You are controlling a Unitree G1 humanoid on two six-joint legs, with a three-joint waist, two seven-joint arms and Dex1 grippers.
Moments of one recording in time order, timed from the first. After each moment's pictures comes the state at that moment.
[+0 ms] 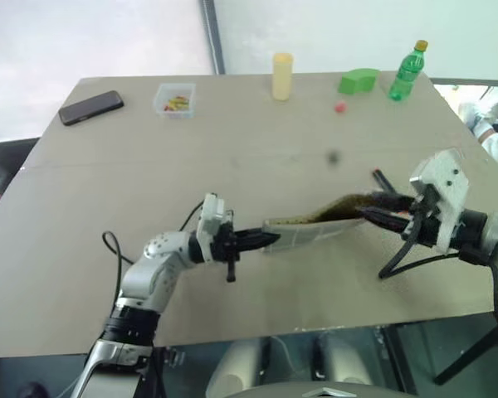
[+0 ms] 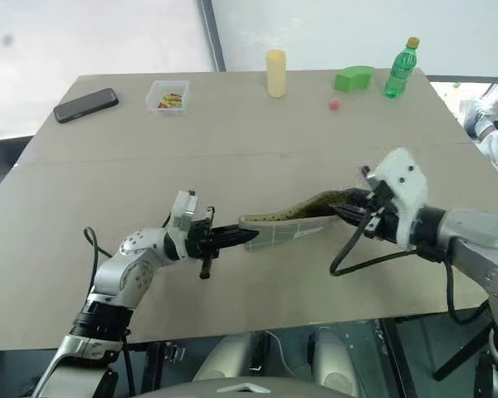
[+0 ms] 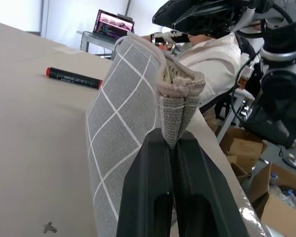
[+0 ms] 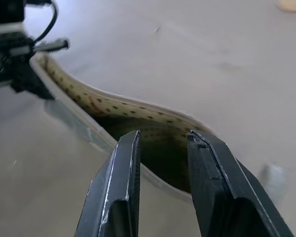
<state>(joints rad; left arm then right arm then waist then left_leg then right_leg) -0.26 0.46 -0.08 0.04 -0.57 0.24 -1.30 -0.32 -0.79 -0.20 -0.80 0.75 1.26 0.62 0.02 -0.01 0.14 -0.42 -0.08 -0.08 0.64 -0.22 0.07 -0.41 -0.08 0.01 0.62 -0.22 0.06</state>
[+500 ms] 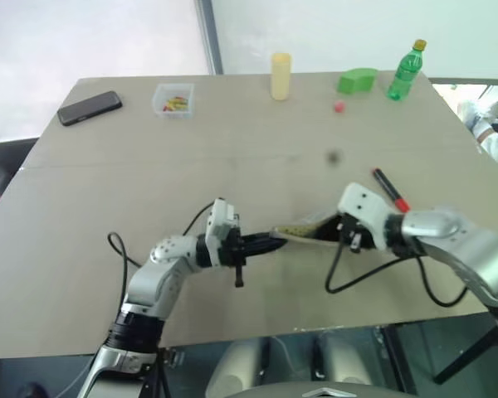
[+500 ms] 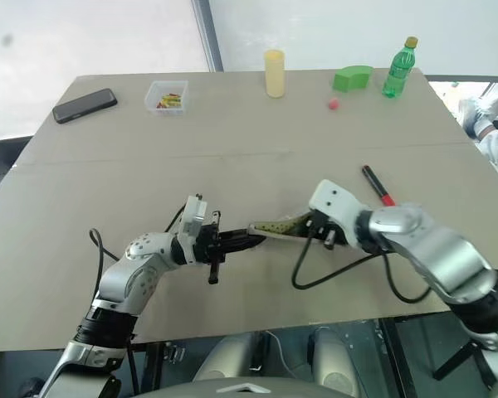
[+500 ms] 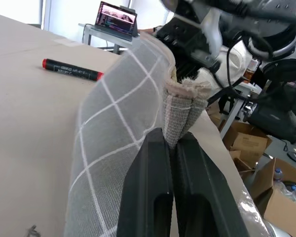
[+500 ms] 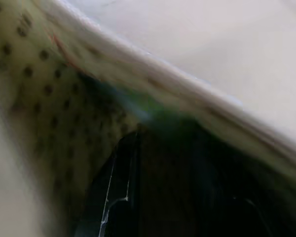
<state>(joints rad) -0.24 0.43 -0.10 -0.06 -0.55 0.32 -1.21 -0.51 -0.79 0.39 -0.52 0.36 0.95 0.63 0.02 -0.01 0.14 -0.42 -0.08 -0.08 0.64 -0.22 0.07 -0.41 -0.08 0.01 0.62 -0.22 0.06</state>
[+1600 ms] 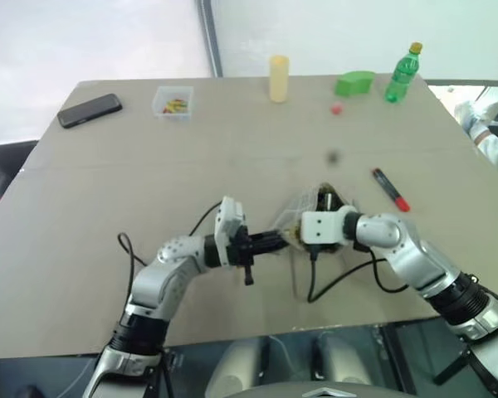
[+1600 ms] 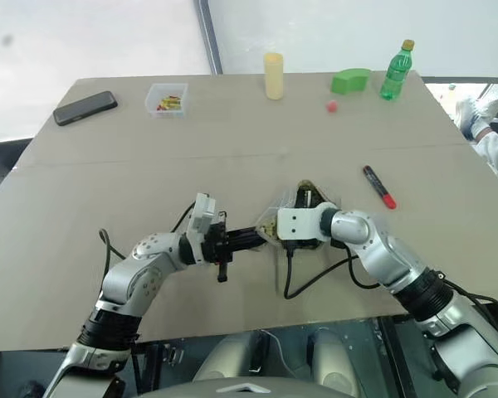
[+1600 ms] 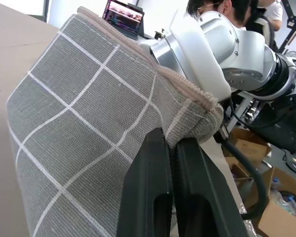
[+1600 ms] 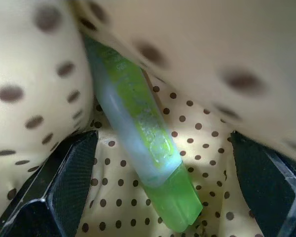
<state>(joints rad) -0.22 0.41 -0.12 -0.09 -0.57 0.38 -1.14 -0.51 -0.60 0.54 -0.13 -0.26 0.21 0.76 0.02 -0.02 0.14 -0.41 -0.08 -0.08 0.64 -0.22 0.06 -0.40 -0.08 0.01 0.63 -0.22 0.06</state>
